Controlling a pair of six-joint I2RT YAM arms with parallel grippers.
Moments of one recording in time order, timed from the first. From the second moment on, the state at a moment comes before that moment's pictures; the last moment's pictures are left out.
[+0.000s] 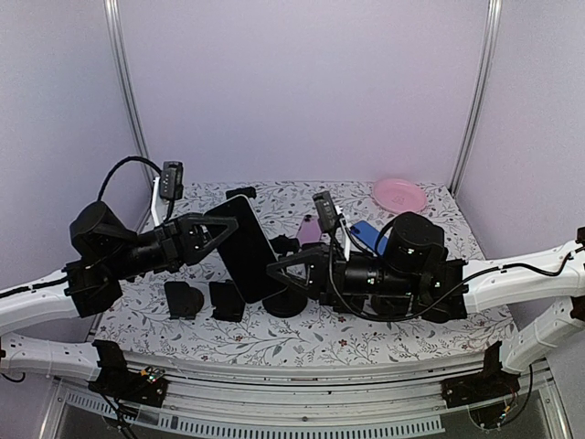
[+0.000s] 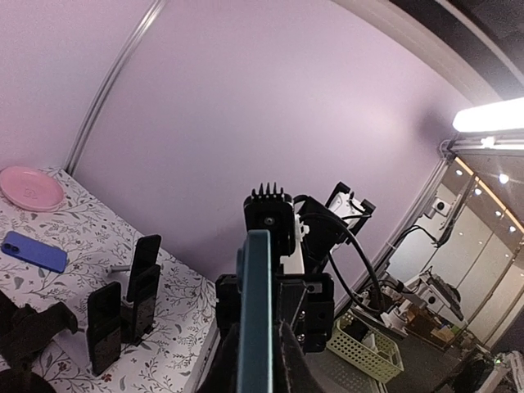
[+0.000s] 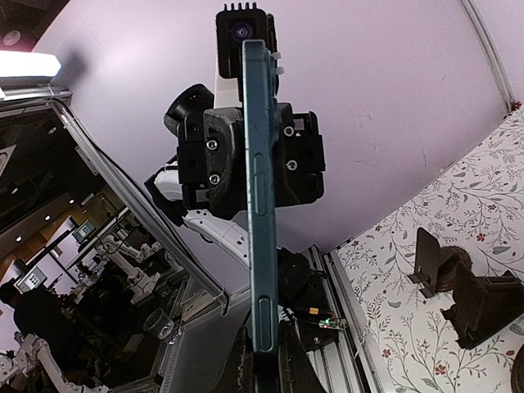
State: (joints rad) left arm -0.91 0.86 0.63 0.48 0.39 -0.70; right arm 1.23 1.40 0.88 0.61 -0.28 0.67
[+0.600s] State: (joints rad) left arm -0.89 0.86 0.63 0.52 0.40 -0.72; right arm 1.23 1.40 0.87 0.67 -0.23 0.67
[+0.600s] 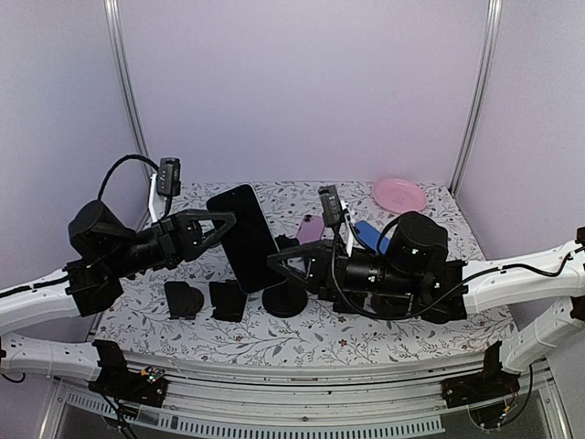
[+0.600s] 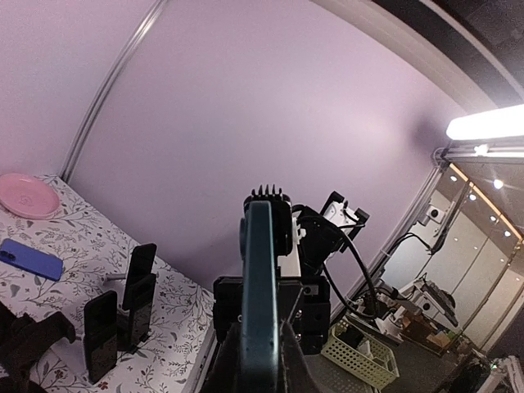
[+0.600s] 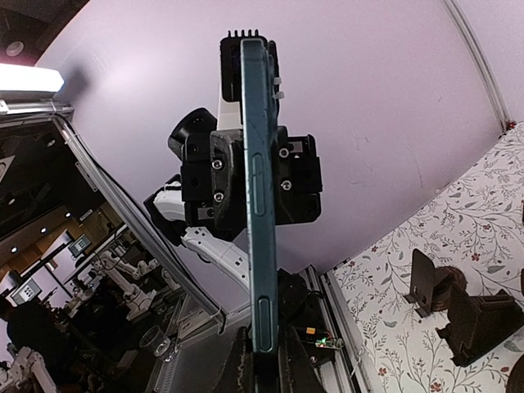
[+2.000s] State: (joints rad) left arm -0.85 0.71 0.72 0.02 0.15 -0.48; right arm 1.23 1.71 1.44 -0.45 0.56 0.58
